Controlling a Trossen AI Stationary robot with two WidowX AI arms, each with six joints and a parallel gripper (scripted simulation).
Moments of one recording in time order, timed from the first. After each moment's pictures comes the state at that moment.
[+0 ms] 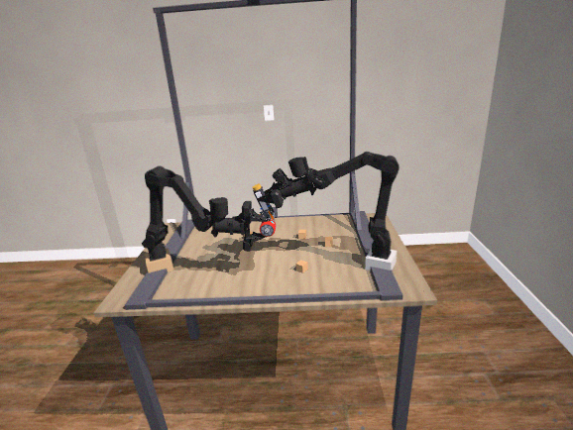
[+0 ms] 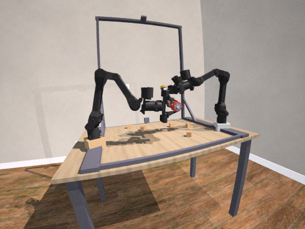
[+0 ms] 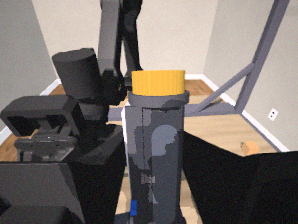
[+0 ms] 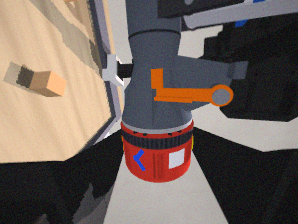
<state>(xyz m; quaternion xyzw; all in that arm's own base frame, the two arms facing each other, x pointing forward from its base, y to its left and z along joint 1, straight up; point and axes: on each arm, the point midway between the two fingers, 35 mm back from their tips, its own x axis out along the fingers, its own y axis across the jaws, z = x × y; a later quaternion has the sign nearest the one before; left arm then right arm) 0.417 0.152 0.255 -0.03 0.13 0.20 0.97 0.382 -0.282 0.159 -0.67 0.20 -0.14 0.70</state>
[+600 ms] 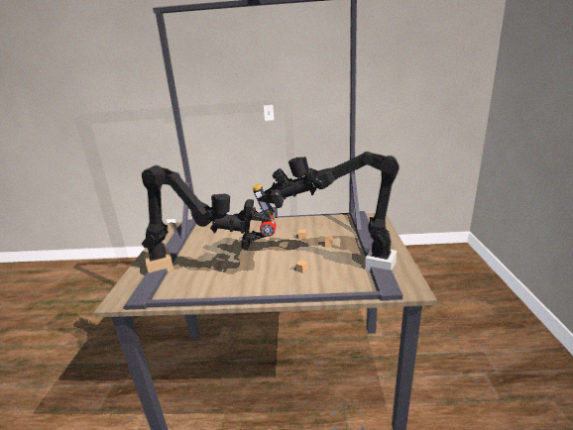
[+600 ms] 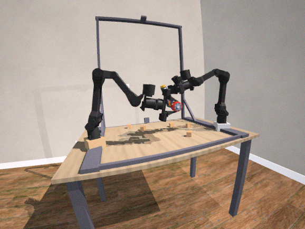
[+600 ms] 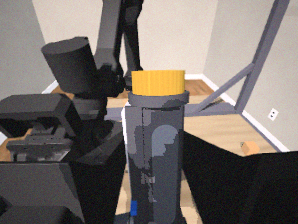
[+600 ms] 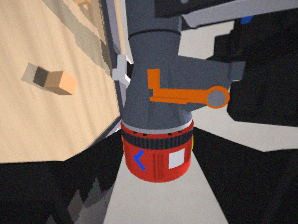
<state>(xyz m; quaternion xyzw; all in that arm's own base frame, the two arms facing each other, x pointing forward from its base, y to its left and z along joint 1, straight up) 0.417 0.153 0.255 -0.03 0.13 0.20 0.97 0.383 -0.283 0.161 -0.66 0.23 -0.11 0.71</state>
